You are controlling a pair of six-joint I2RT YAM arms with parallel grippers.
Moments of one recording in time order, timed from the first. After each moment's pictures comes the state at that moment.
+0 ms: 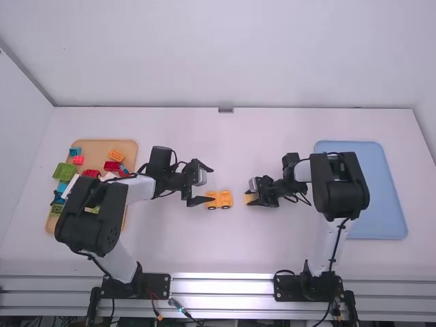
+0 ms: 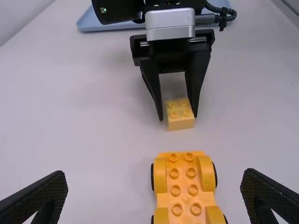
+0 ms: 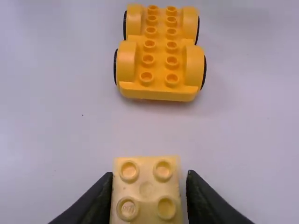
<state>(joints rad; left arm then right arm) -0.16 1.74 0.72 0.12 1.06 0.98 0.09 2.11 0.96 -0.49 -1.00 -1.71</state>
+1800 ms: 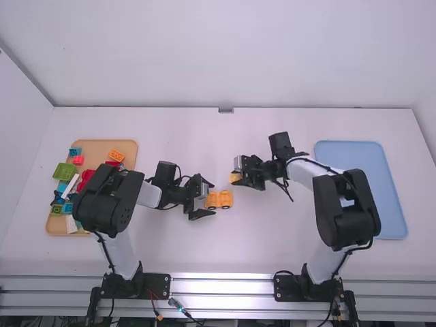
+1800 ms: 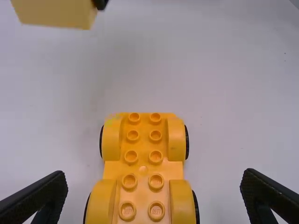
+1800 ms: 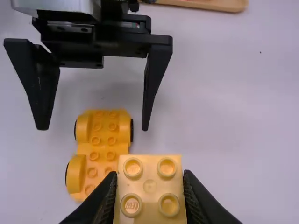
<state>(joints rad) -0.18 1.91 0.60 0.34 1.04 0.93 0.25 1.84 0.98 -0.30 -0.97 -1.24</state>
